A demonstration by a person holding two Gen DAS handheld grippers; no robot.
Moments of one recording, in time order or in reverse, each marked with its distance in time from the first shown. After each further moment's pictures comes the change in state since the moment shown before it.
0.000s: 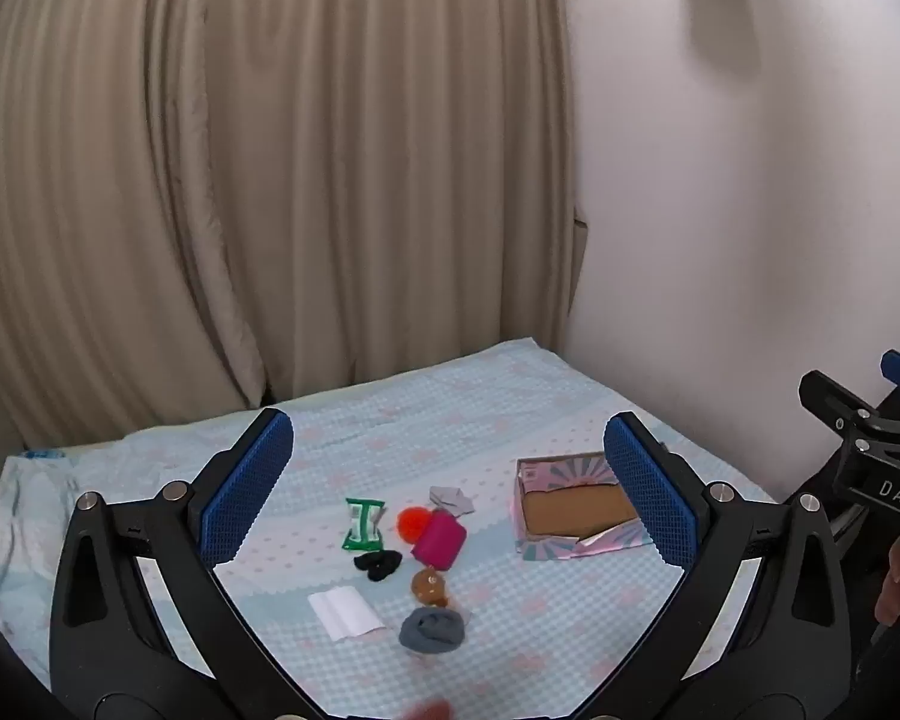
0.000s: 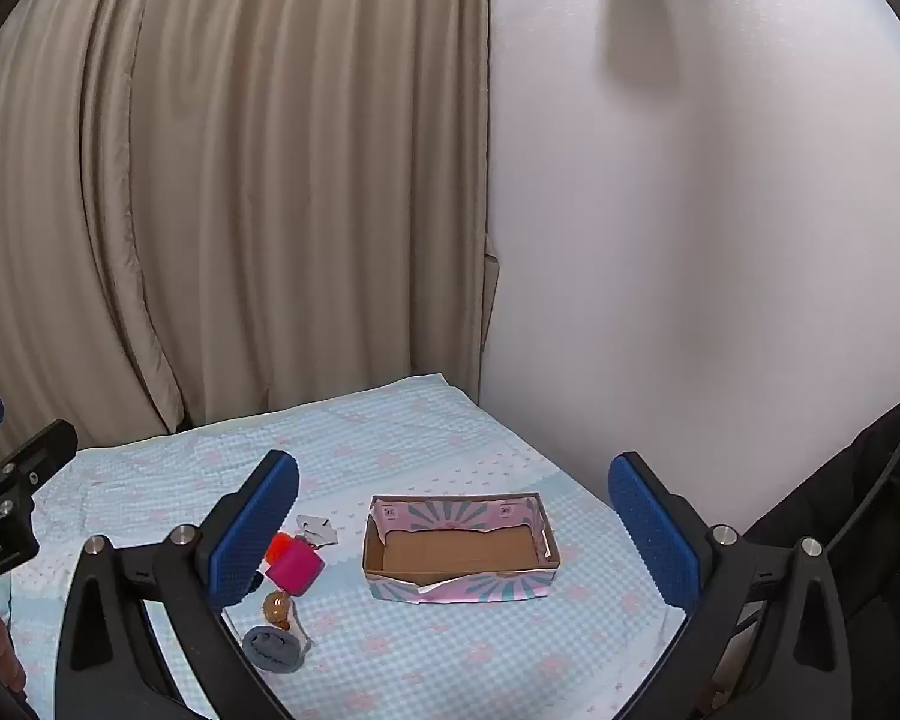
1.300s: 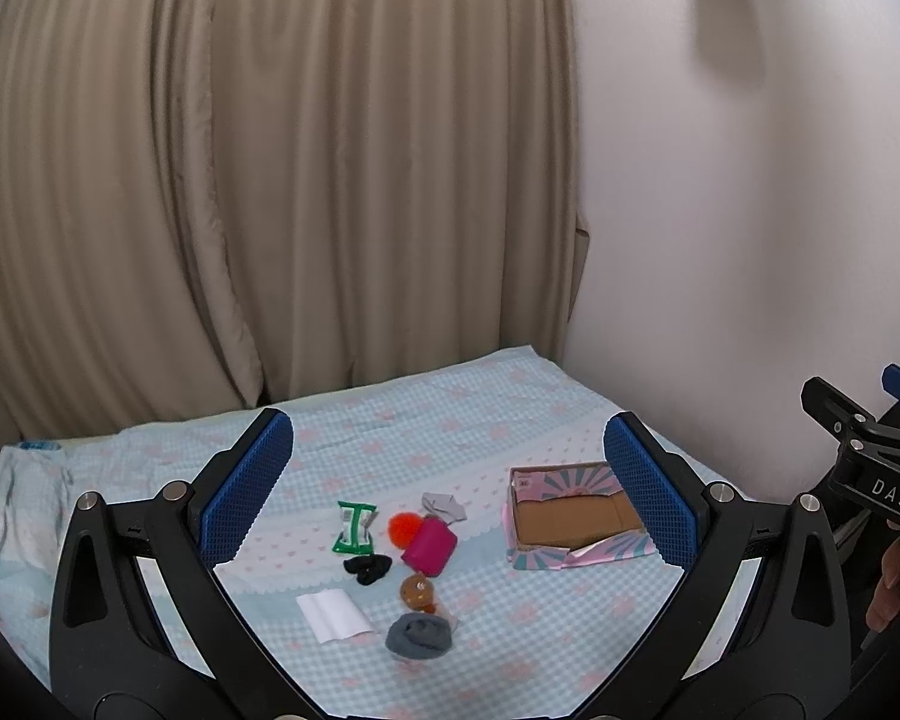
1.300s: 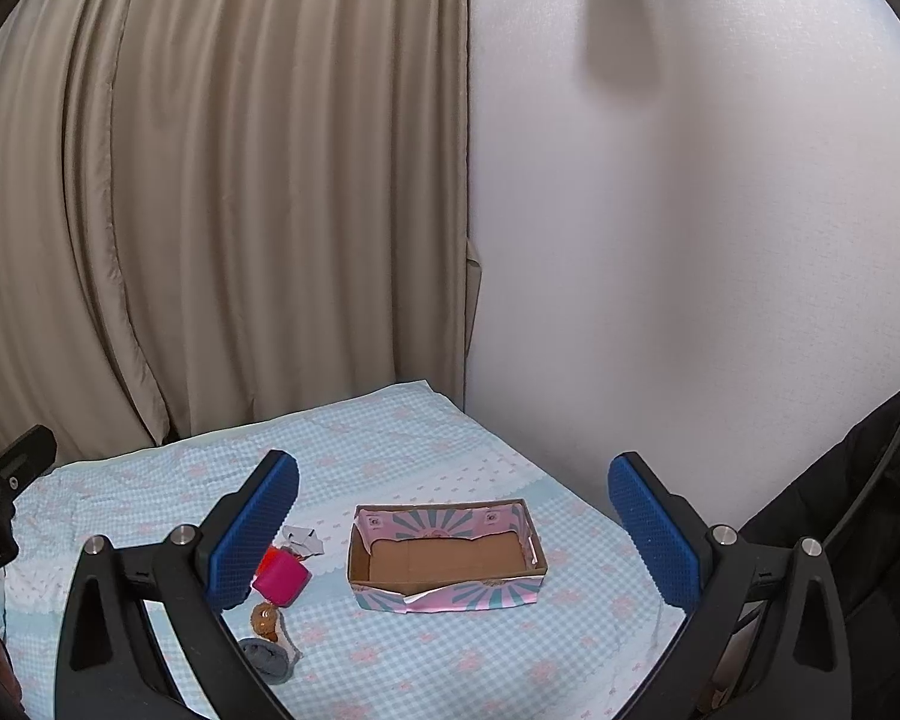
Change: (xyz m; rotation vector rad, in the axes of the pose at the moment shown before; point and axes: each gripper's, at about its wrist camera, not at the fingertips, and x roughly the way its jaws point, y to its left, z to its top) left arm -0.002 -0.004 0.003 -0.013 -0.040 0.021; right arm 0.008 -0.008 0.000 0.023 -0.012 -0.026
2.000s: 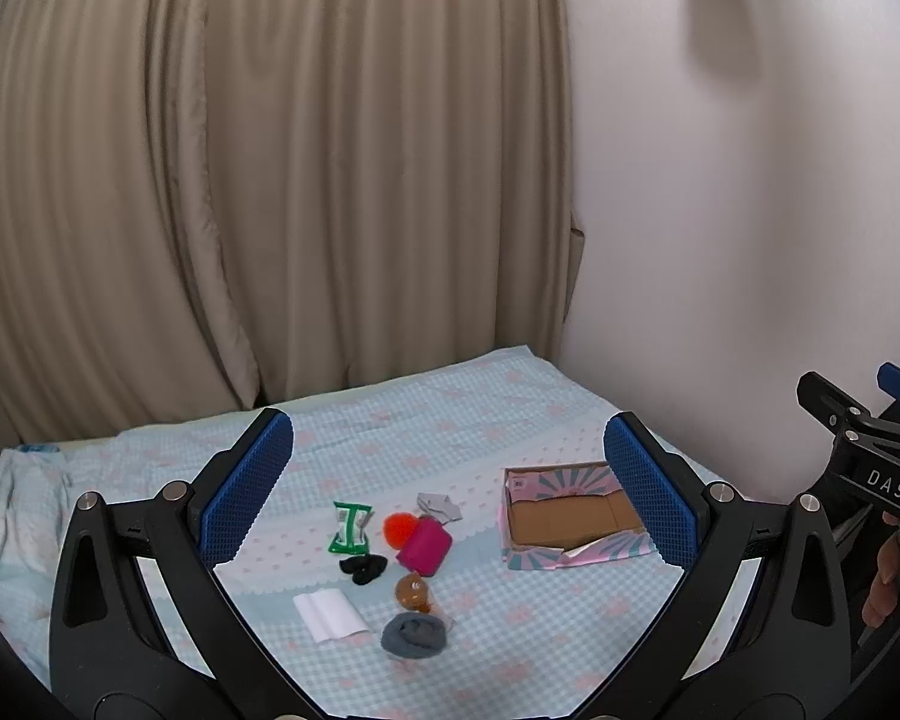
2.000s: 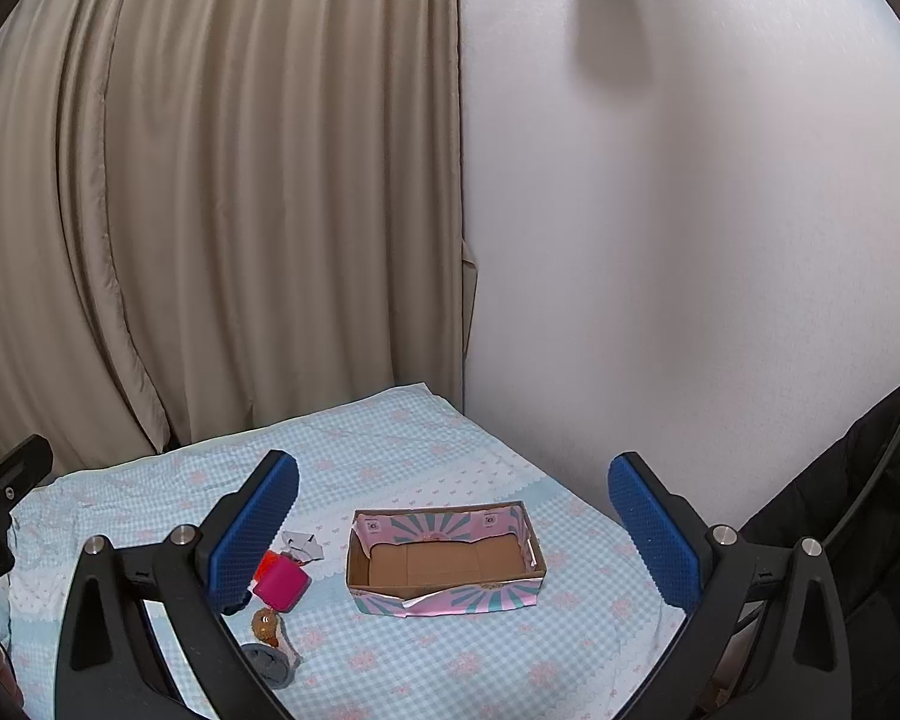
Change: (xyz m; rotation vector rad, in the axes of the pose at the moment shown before) left arm 0.005 -0.002 0.000 0.000 0.002 -0.007; right arm 0.003 0.000 0.000 0.020 0.001 -0.005
